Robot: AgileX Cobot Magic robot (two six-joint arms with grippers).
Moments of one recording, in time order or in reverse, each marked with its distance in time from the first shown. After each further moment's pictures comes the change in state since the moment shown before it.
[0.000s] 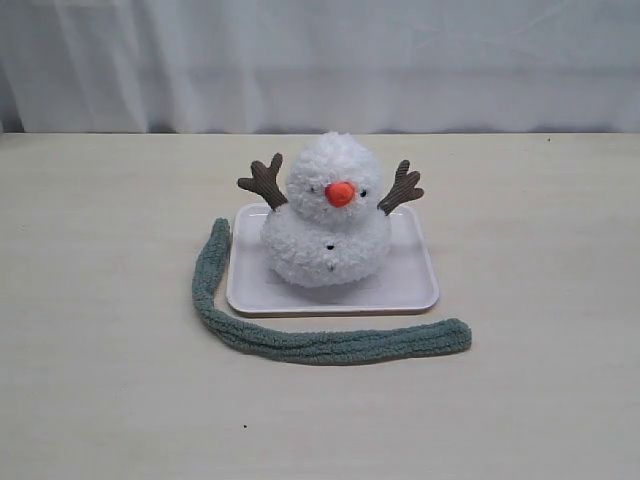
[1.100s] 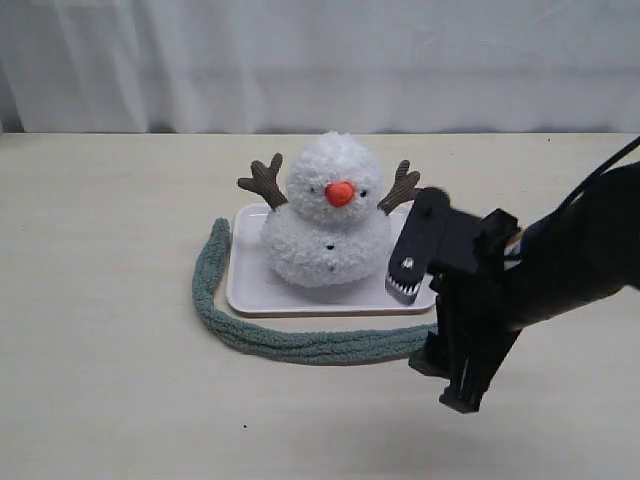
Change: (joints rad) left arm 0.000 0.000 0.000 0.000 0.000 0.000; right arm 0.567 1.425 -0.727 0.240 0.966 -1.271
